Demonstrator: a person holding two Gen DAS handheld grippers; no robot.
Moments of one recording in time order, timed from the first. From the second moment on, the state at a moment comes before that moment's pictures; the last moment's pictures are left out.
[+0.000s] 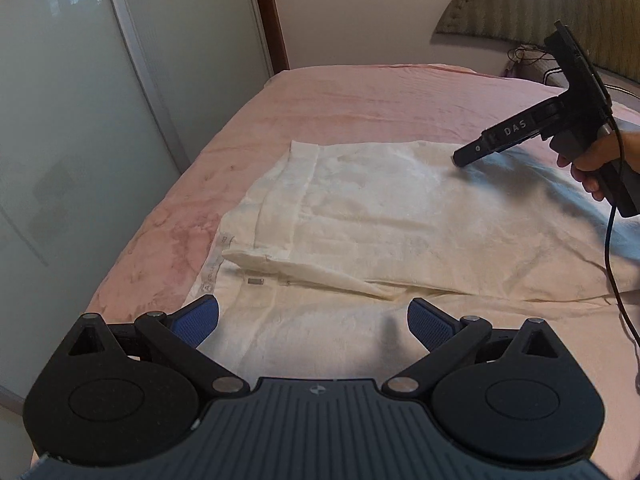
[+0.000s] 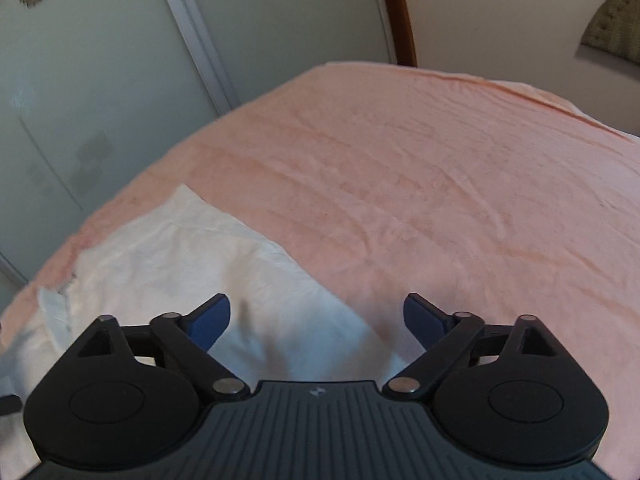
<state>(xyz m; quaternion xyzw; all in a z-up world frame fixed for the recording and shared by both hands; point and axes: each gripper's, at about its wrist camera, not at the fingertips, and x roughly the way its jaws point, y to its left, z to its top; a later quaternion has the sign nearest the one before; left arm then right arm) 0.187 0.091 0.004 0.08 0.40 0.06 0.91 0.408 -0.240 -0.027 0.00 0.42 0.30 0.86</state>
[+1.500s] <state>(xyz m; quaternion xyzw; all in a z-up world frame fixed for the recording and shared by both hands) 0.225 0.142 0.027 -0.25 0.35 0.01 0.90 0.219 -0.257 -0.024 -0.40 0.27 0.23 0.85</state>
